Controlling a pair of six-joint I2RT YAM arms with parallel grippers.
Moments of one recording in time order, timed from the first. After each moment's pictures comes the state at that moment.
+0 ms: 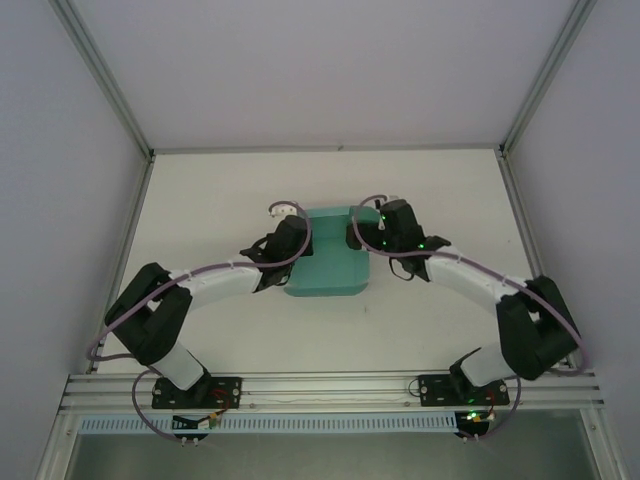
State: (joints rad) left arm -0.71 1.59 0.89 0.06 -0.47 -0.57; right arm 0.54 1.42 0.85 -0.13 0.07 0.41
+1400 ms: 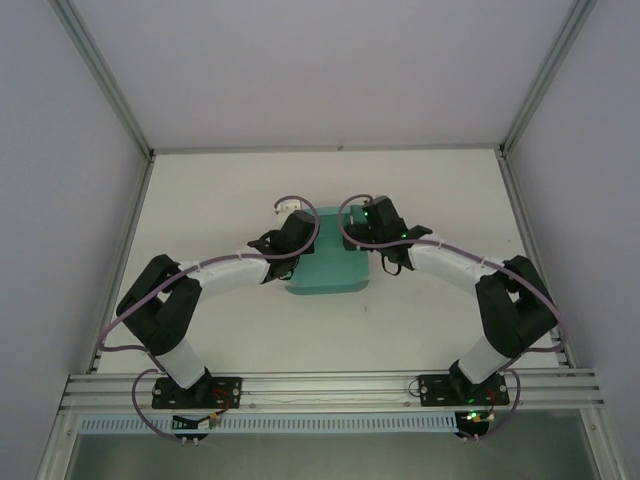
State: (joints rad) left arm -0.71 1.67 0.98 -0.06 -0.52 -0.56; right arm 0.58 1.57 0.99 -0.27 0.23 0.38
